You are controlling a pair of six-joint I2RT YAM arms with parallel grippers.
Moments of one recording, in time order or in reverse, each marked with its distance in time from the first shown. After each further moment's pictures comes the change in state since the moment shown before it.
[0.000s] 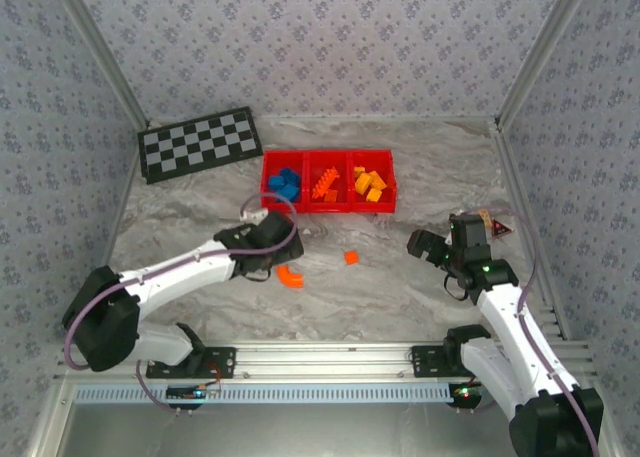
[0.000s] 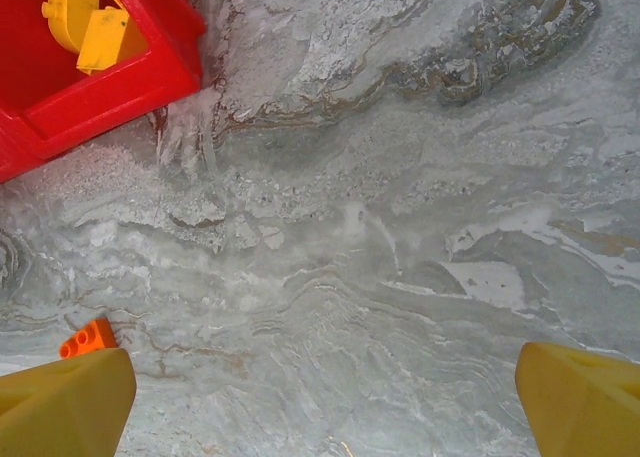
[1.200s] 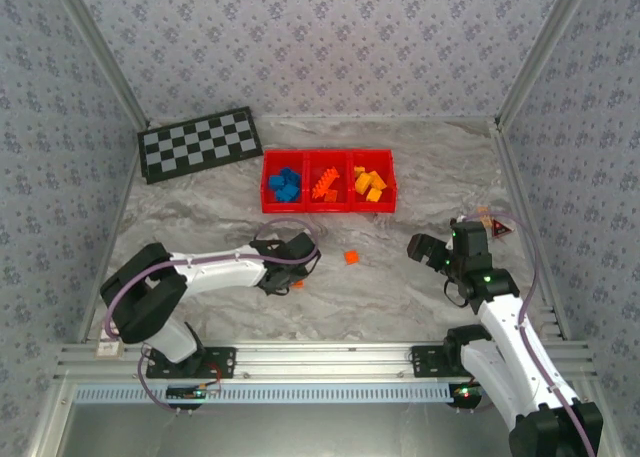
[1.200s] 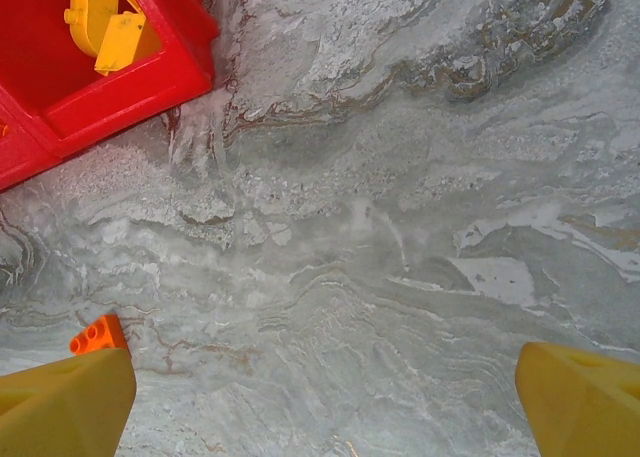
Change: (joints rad) left arm -0.111 0.235 0.013 0.016 0.040 -0.272; right arm 0.000 -0.077 -0.057 0.023 -0.011 0.008
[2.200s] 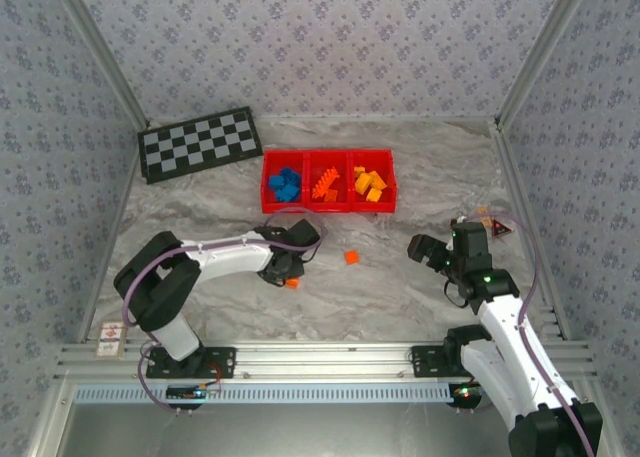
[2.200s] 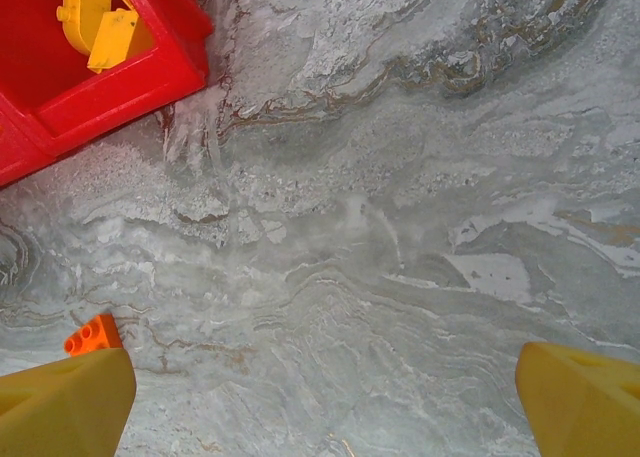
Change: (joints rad) left arm 0.091 0.090 0.099 -0.071 0.050 0.329; right arm -0.005 -0.002 -0.006 0.000 0.000 0.000
